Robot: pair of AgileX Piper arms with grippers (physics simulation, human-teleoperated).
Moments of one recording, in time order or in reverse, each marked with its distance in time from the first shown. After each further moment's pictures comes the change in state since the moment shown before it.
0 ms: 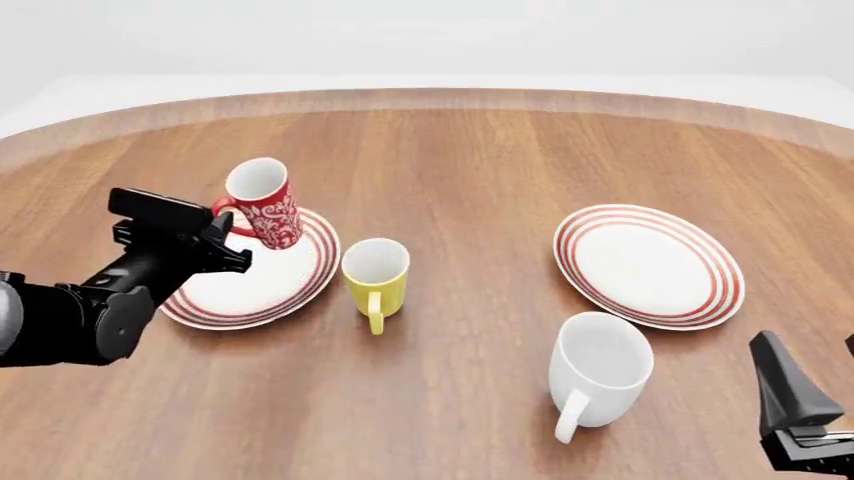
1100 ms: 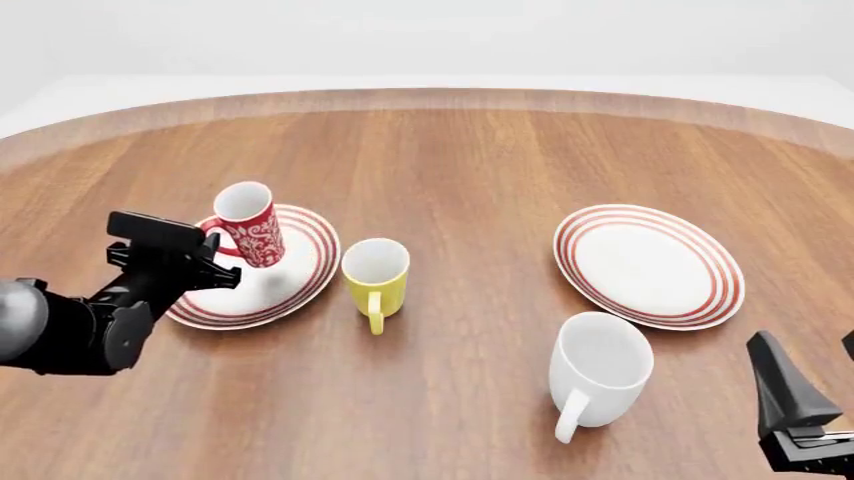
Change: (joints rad) left arm 0.075 0.139 0.011 -0.104 0.023; right arm 0.012 0.003 0.001 -0.004 -0.001
